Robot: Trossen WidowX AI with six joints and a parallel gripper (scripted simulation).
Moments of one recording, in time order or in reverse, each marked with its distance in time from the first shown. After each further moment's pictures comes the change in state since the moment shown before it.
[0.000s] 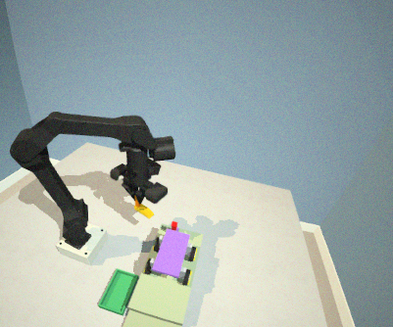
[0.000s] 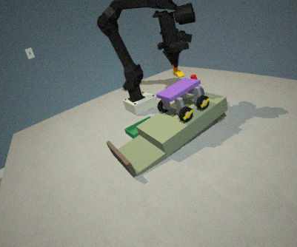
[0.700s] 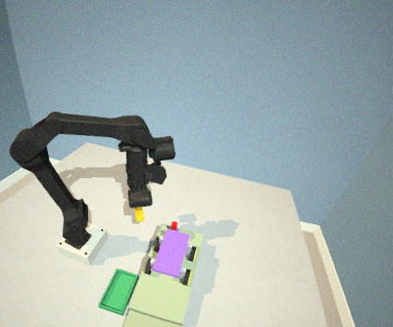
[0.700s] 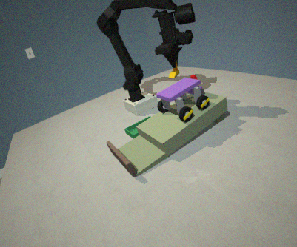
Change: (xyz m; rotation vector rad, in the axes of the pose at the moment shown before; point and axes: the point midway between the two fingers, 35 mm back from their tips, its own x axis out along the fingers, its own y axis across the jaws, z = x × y) arm 0.000 0.000 0.000 0.711 -0.001 -0.001
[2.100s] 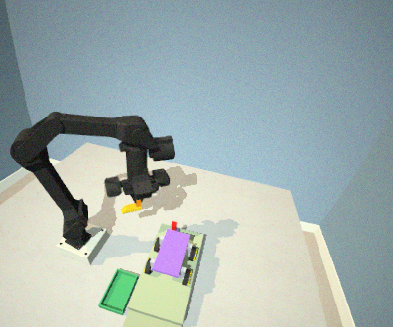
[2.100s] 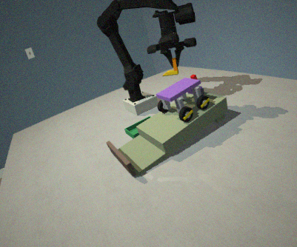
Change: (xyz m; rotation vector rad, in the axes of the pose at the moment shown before) arm 0.000 0.000 0.001 1.421 -0.004 -0.004
